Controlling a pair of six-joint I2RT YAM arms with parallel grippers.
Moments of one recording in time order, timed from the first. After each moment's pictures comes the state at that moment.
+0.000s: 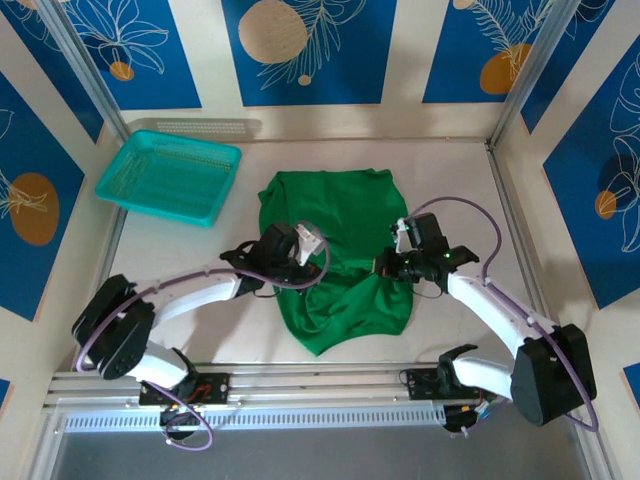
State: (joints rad) left arm -0.79 1.44 0.85 -0.18 0.30 -0.20; right arm 0.34 1.15 0.72 -0.56 -0.35 0.53
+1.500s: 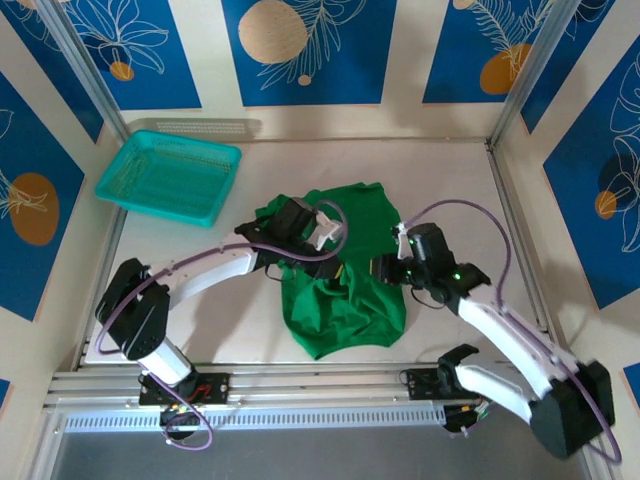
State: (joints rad) left arm -0.78 1.61 1.16 -0.44 0.56 -0.27; right arm 0.47 0.91 0.66 -0.52 -0.23 0.45
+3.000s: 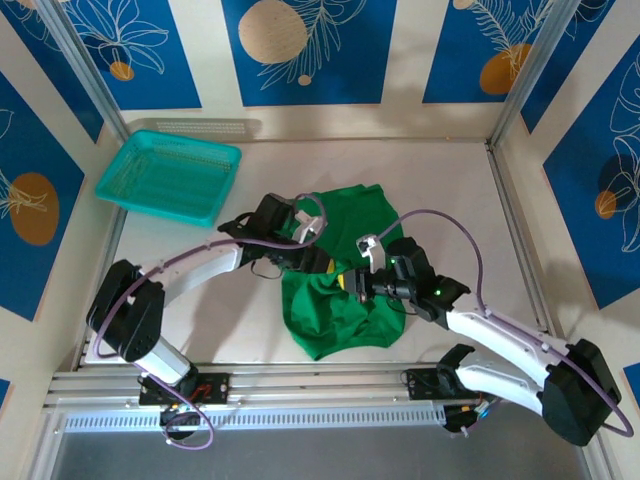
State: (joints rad) left arm -0.65 1.58 1.07 -0.38 0.79 -0.42; right arm 0.67 0.97 0.53 -0.14 -0.42 0.47
